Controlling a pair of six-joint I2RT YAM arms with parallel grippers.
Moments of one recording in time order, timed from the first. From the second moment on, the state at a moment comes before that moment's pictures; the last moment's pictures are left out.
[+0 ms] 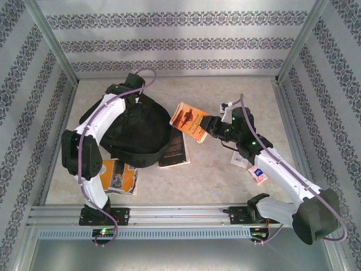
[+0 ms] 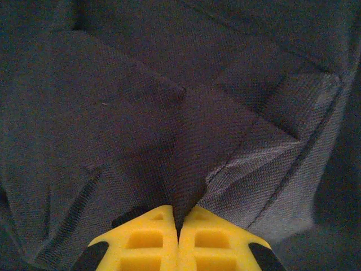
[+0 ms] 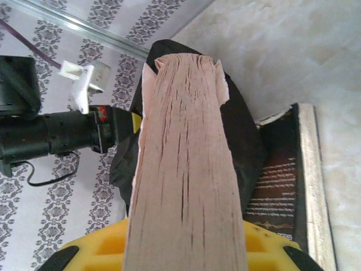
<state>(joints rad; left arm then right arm) -0.26 1.80 1.67 -1.04 -0.27 -0.11 0.42 1.12 0.81 -0.09 -0.45 0.92</state>
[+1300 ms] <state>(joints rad) -0.20 1.64 1.76 -1.11 0.05 -0.26 0.43 1.00 0.85 -0.40 -0.49 1.14</state>
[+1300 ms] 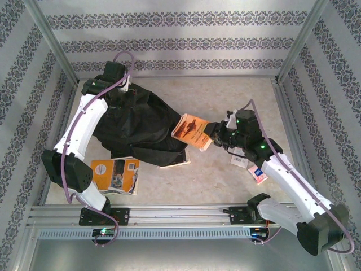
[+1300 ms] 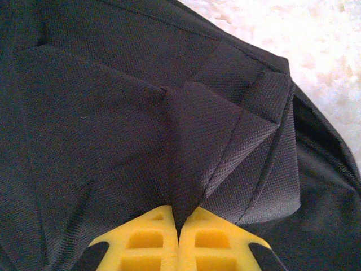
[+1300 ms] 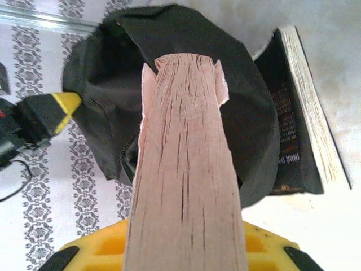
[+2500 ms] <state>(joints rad) -0.31 1.52 1.59 -1.02 0.11 -0.29 0.57 1.47 0.84 0.45 -0.59 1.29</state>
